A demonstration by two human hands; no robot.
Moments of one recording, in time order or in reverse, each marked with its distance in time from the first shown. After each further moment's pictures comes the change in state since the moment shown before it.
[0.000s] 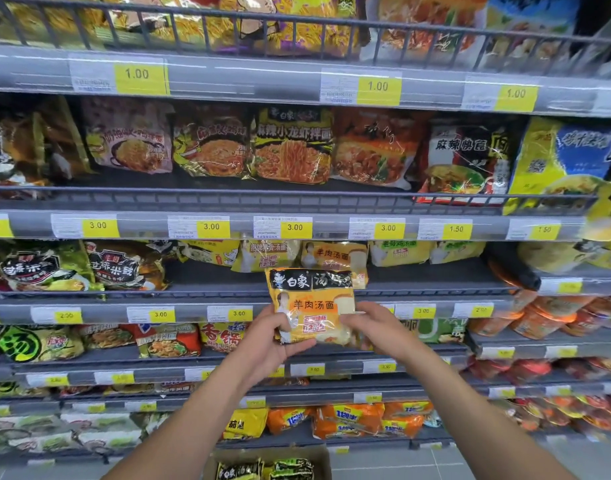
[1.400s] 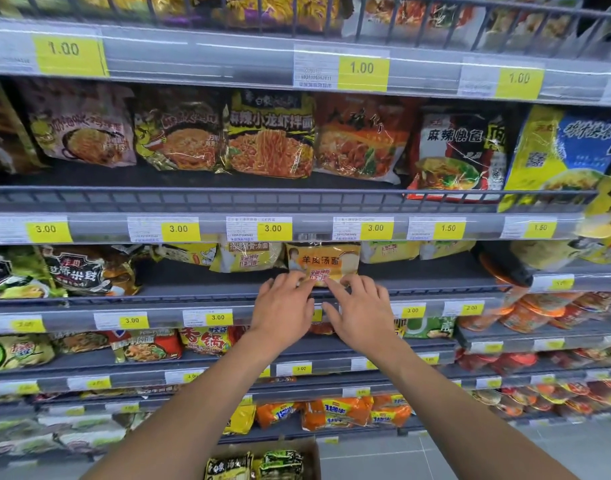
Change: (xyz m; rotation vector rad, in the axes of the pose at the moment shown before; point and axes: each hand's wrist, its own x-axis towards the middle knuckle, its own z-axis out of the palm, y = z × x) left_hand 0.084 -0.007 0.031 1.922 0.187 0.850; right_hand 0.072 0.038 0.002 -1.087 0.563 -0.485
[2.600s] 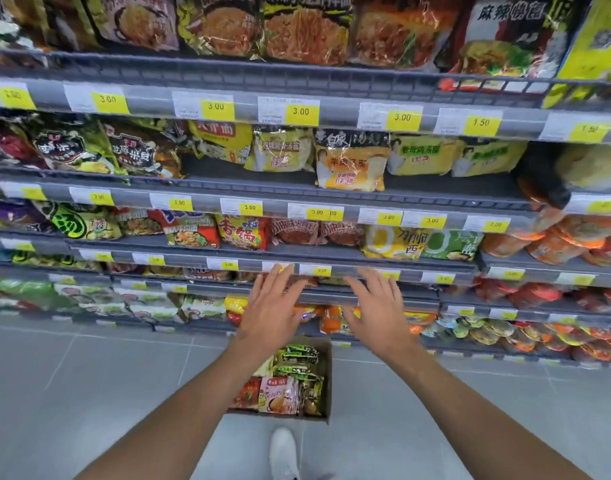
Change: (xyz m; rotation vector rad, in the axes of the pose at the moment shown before) left_hand -0.209 0.018 0.043 0.045 -0.162 -0.144; right_hand -0.177 -0.015 0.021 0.225 -0.226 -0.050
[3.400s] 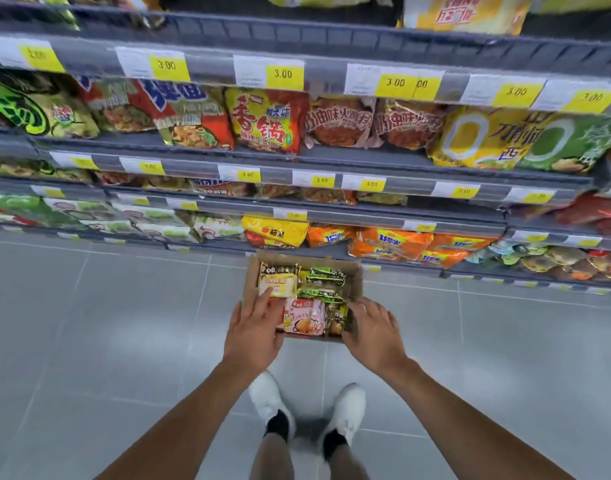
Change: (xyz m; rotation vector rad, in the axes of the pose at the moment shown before) left_hand -0.146 -0.108 0.172 -0.042 -0.431 -0.226; right_hand -0.099 -0.048 0.213 0.119 -0.553 0.185
